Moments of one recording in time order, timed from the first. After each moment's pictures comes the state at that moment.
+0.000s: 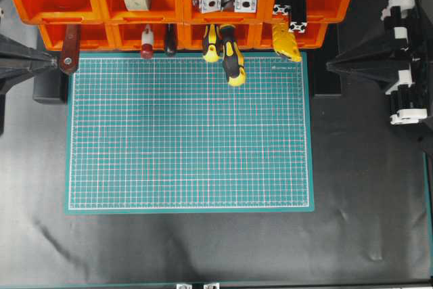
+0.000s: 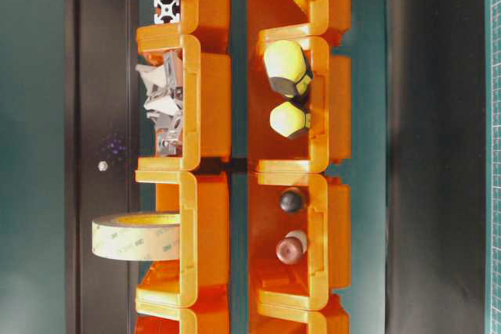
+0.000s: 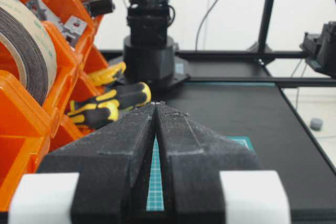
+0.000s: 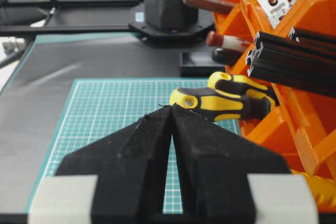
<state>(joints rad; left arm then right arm) 0.00 -0.97 1.17 0.00 -0.29 0.00 0.00 -0.97 1.19 0.00 -0.10 0.00</state>
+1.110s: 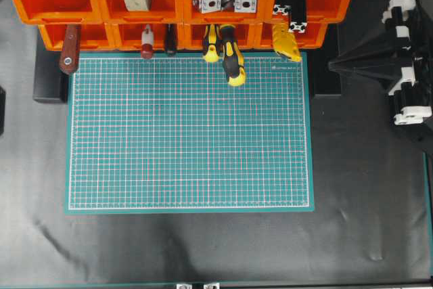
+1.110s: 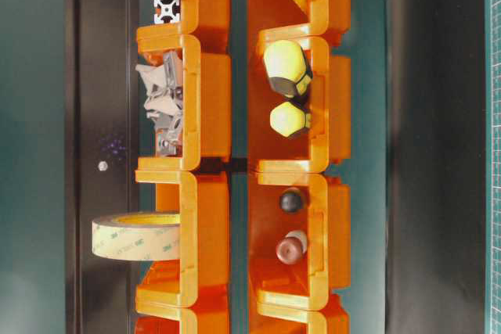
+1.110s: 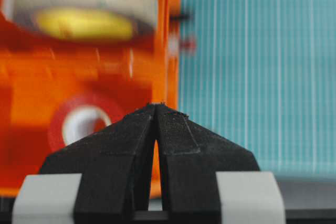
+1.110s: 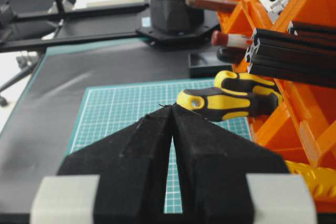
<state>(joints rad) 0.15 -0.49 0.06 0.08 1.38 0.19 0.00 -0.98 1.19 0.00 -0.09 0.08</state>
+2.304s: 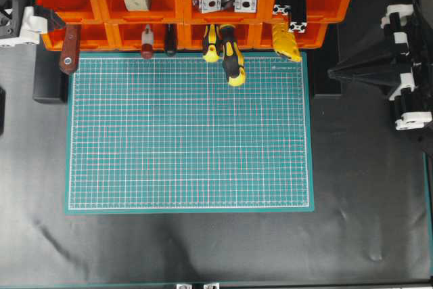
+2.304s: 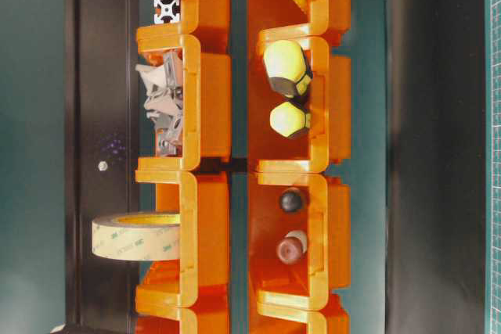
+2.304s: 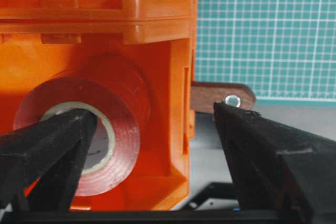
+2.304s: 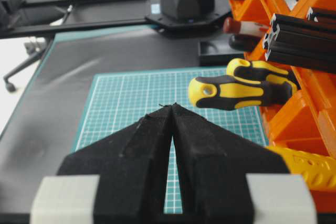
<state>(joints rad) 0.22 -0.37 0.16 0.09 1.40 0.22 0.03 -0.98 1.19 0.00 -0.06 0.08</state>
